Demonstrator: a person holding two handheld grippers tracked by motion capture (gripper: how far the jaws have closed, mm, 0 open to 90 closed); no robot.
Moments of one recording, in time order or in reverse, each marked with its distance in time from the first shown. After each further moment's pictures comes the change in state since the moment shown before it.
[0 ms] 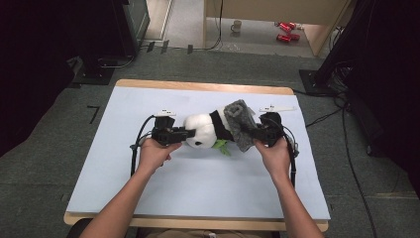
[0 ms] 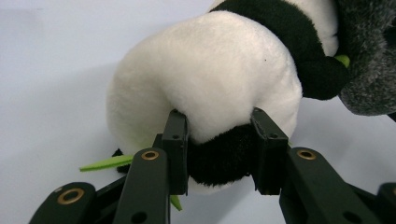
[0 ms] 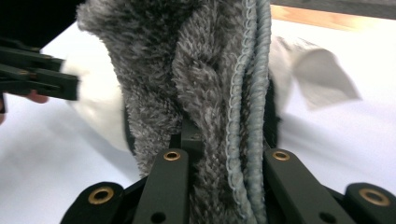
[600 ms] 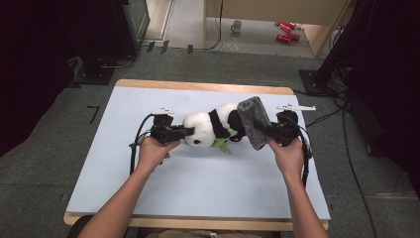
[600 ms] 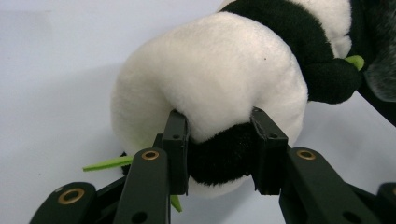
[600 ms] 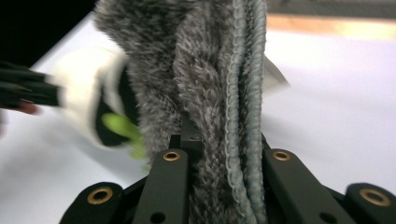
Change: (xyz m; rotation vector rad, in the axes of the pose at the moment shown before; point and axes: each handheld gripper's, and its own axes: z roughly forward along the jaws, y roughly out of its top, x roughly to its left) left arm 0.005 0.001 -0.001 -0.010 0.004 -0.014; right arm -0.014 0.005 -0.033 -0.052 -0.013 0.069
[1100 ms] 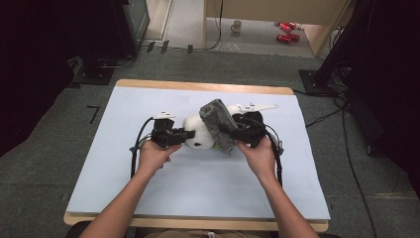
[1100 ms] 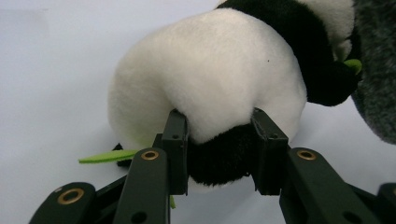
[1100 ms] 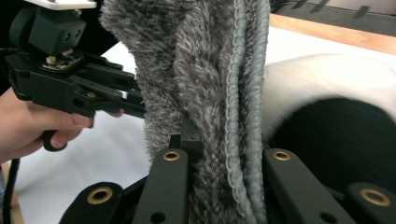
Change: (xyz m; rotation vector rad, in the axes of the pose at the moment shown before) left arm -0.011 -0.009 -0.004 -0.005 0.017 0.017; right arm 0.077 0.006 0.046 0.042 0.176 -0.153
